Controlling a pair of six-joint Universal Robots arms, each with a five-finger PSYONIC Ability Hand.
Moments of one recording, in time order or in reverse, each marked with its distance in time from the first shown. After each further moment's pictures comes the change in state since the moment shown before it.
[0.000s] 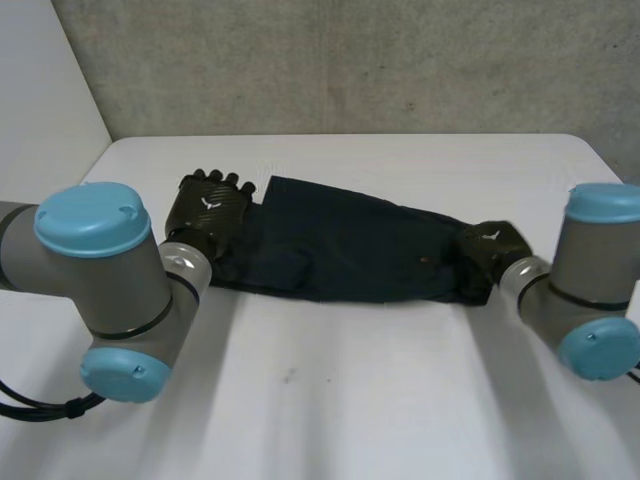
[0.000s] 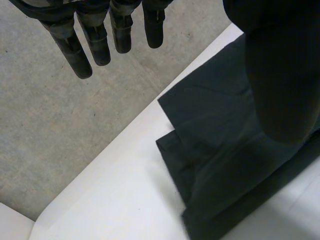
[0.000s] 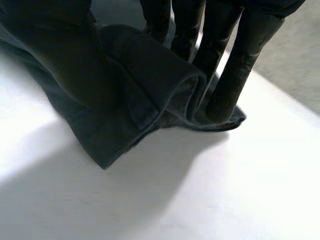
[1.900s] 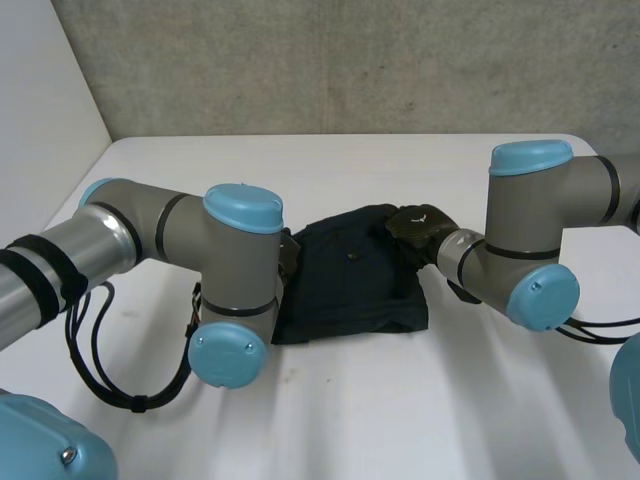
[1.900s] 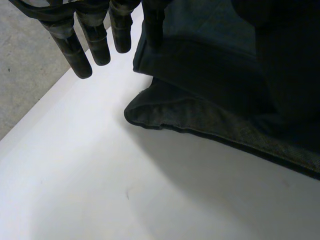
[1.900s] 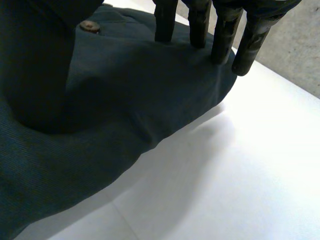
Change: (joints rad) left arm -0.186 -0.432 0.588 -0.472 -0.187 -0.057; right arm 0.158 0.214 -0.494 0.348 -0.095 0.062; left_hand 0.008 0.002 0.000 0.000 0.000; right_hand -0.654 -0.931 -0.948 -0.949 -0.848
